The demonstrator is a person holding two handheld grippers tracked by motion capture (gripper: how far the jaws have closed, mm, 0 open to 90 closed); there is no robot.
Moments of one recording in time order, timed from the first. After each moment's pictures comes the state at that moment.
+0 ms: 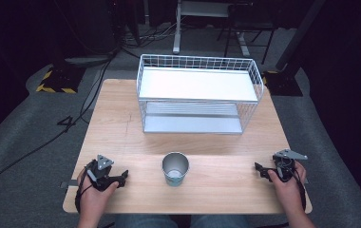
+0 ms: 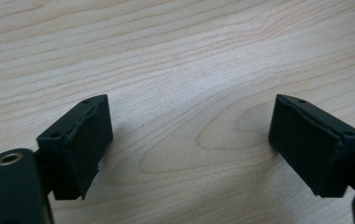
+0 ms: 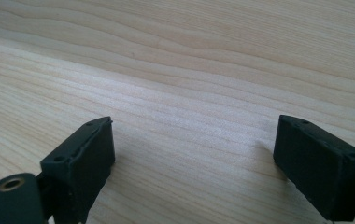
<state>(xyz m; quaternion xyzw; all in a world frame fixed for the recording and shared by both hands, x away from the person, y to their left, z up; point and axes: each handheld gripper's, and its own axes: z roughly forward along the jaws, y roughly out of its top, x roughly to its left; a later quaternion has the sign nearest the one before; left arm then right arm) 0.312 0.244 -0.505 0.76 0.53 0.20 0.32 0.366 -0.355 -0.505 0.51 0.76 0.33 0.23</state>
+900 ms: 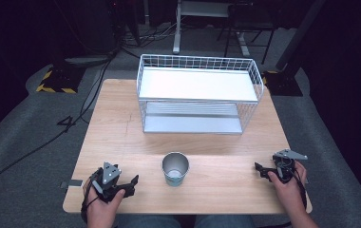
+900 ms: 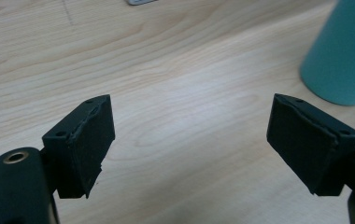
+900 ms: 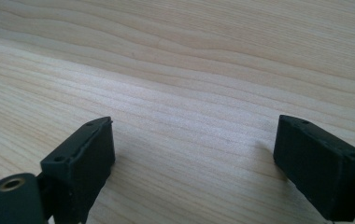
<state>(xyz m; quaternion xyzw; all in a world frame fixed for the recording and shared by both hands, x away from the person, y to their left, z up) 0.268 0.205 -0.475 0.76 0.48 0.22 0.38 0.366 -0.355 -0.505 0.51 0.76 0.33 0.23</state>
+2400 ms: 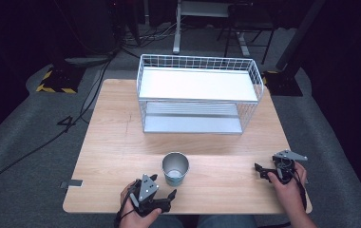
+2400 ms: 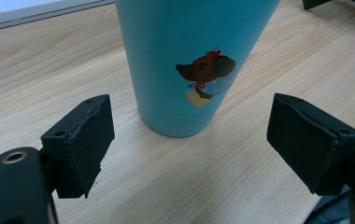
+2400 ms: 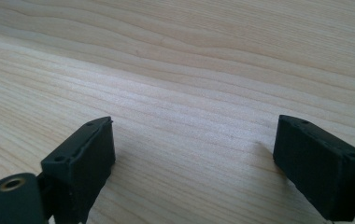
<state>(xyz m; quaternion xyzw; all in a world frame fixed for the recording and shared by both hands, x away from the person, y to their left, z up) 0.251 0.112 -0.489 0.77 0.41 0.16 0.46 0.363 -0.354 -0.504 0.51 0.76 0.33 0.22</state>
